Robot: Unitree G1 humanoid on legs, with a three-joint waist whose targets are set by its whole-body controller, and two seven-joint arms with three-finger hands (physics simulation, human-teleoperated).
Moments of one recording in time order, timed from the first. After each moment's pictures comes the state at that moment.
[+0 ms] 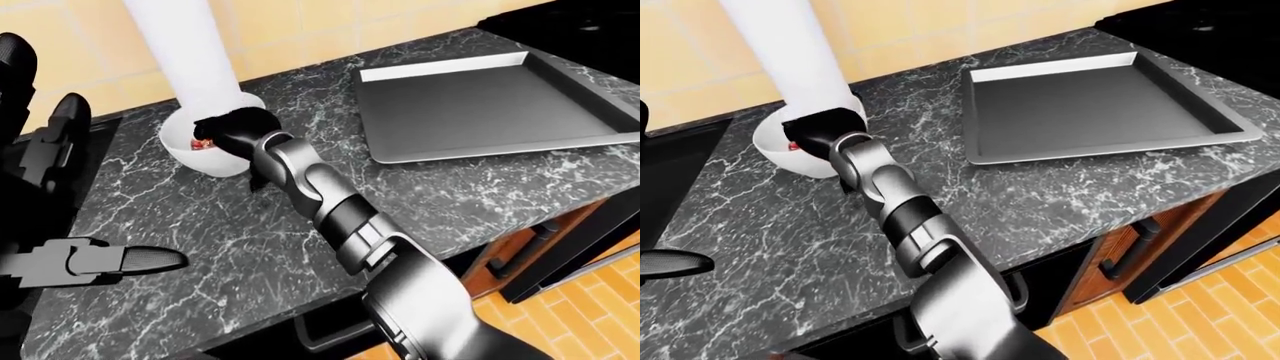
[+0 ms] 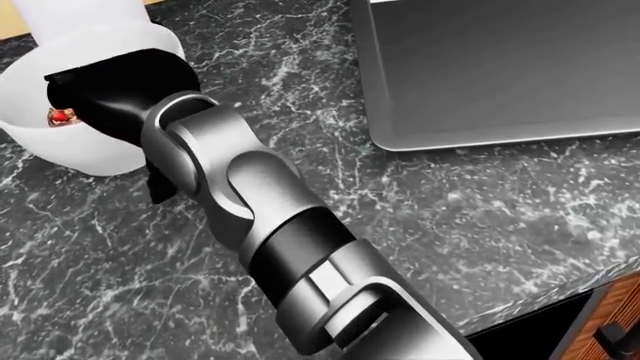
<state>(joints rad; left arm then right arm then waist) -0.07 0.77 0.79 -1.04 -1.20 0.88 0.43 -1.34 0.27 0.17 1.07 -1.15 -0.09 0.15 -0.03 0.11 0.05</state>
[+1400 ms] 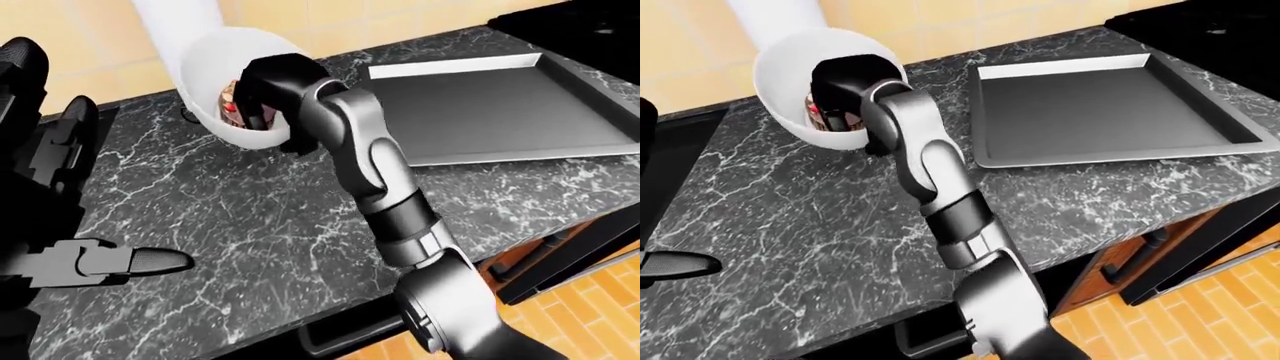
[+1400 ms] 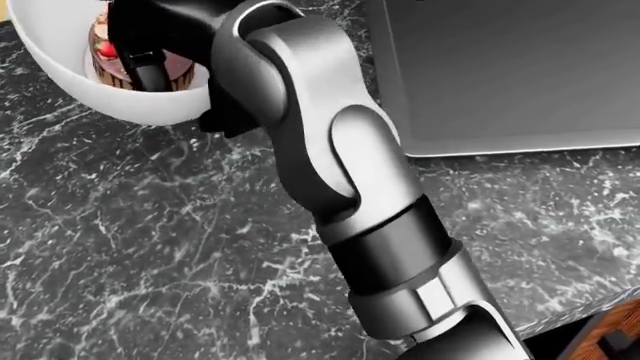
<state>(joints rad) -0.04 0.79 0.75 -1.04 -1.19 0.83 0.45 -1.19 0.11 0.14 0.42 -1.13 0.01 0.60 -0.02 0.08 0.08</state>
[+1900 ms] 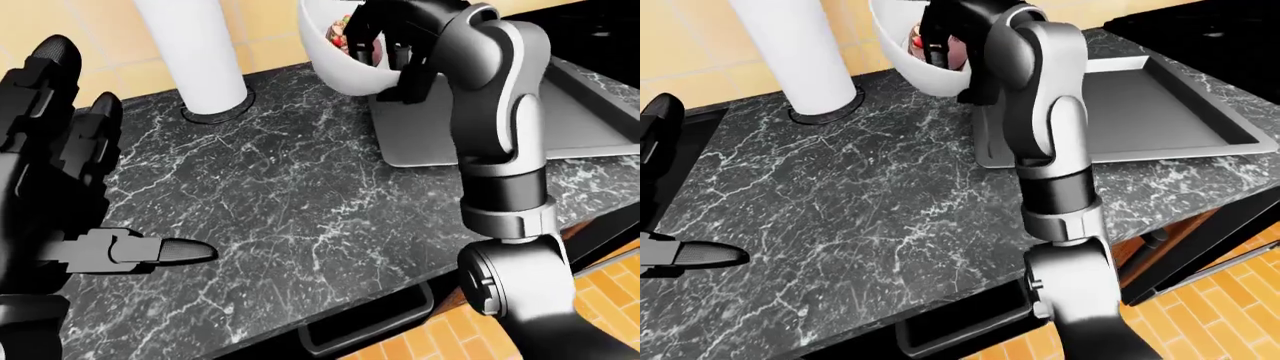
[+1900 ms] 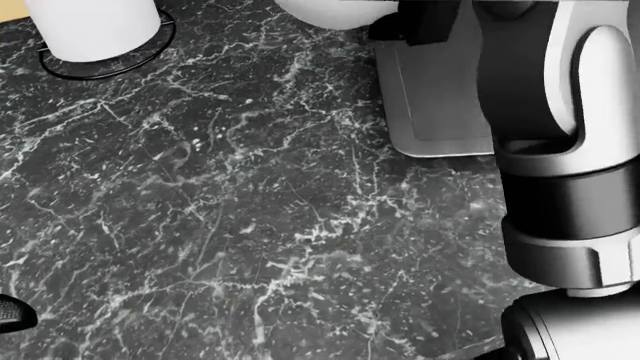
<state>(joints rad) -0.10 0.83 0.62 -1.04 -1.18 0.82 0.54 -1.20 -0.23 -0.01 0.18 -1.03 0.10 0.81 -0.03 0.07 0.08</state>
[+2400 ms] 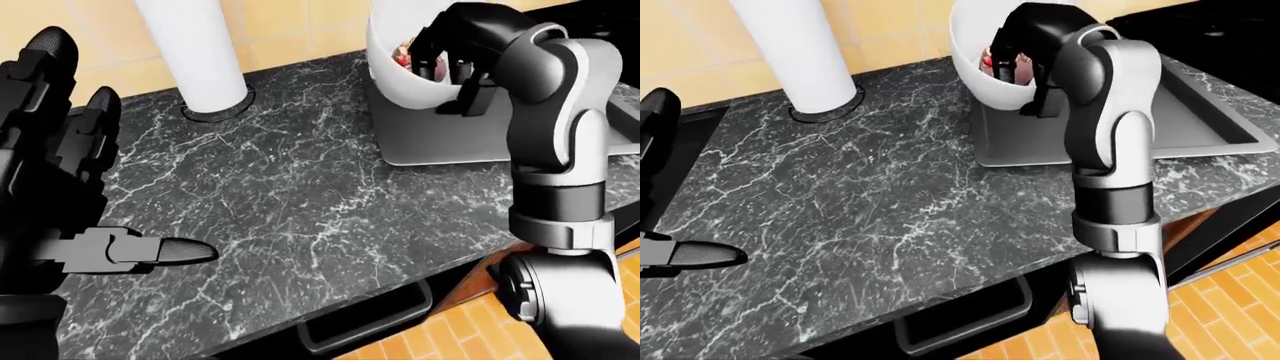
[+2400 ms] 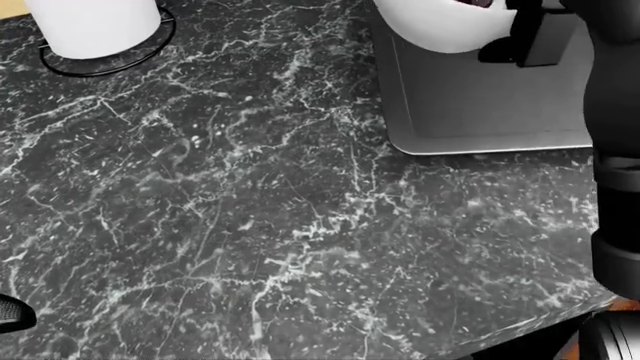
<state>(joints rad) -0.11 0.86 0.62 -1.04 -1.21 0.82 0.56 -1.09 -0.43 -0.07 0.15 -1.03 0.07 0.85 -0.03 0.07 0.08</state>
